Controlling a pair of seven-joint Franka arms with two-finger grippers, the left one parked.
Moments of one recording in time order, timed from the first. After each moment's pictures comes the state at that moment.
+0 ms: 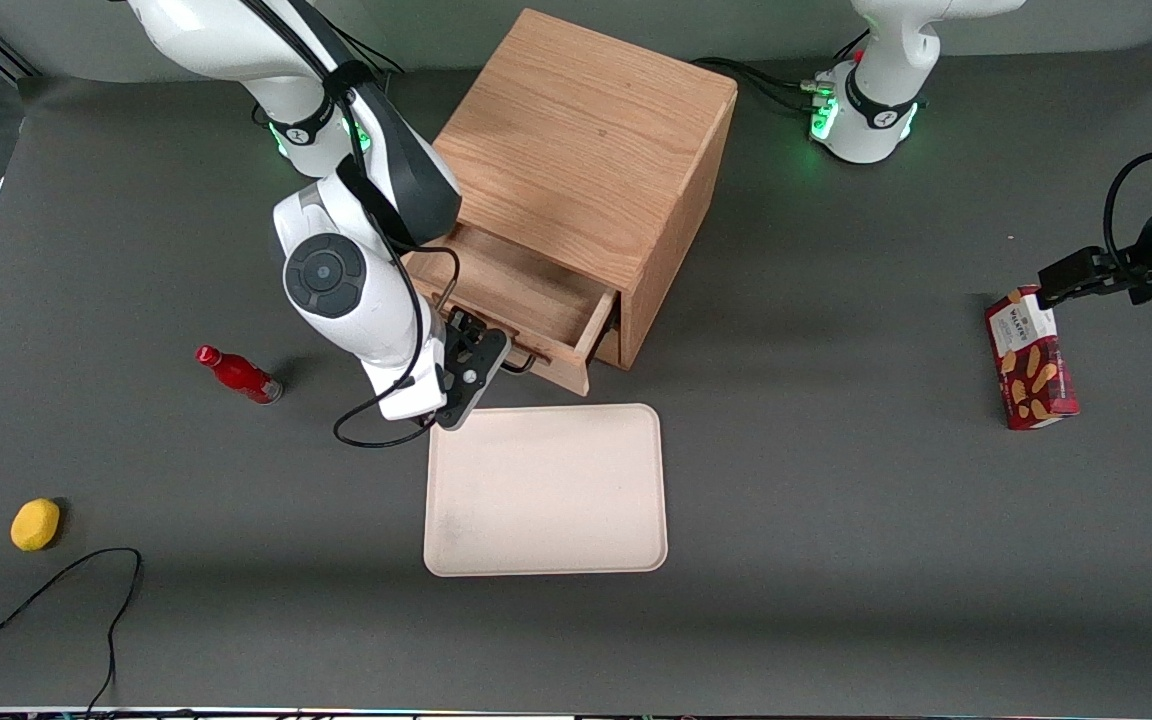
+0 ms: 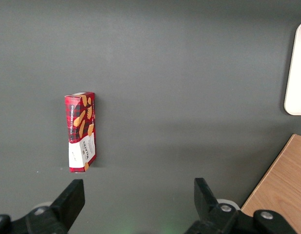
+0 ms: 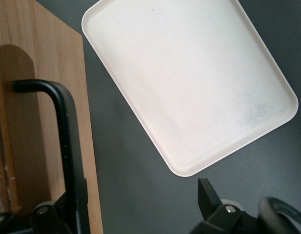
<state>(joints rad) 0.53 0.44 -0.03 -1.56 0.12 1.98 -0.55</state>
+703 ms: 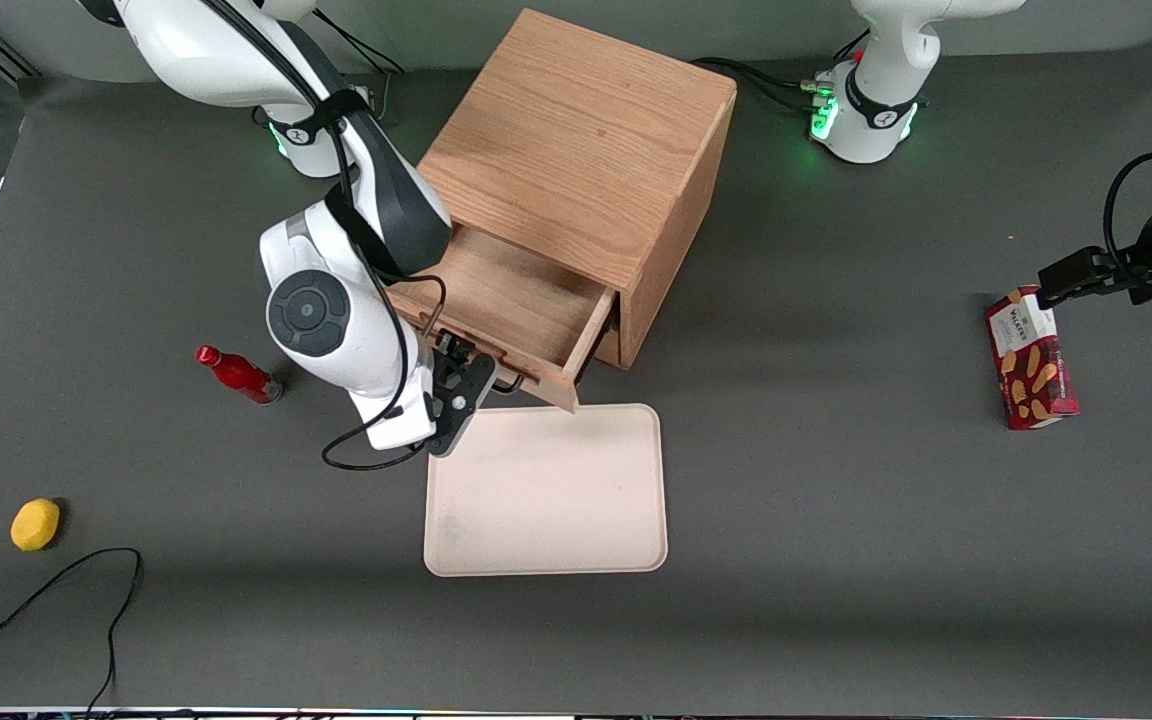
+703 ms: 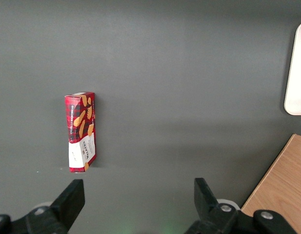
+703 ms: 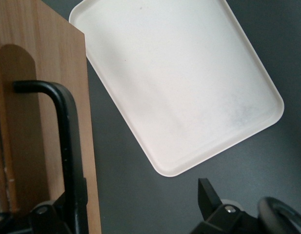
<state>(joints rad) 0.49 0.51 -0.03 -1.45 0.12 1.92 -0.61</state>
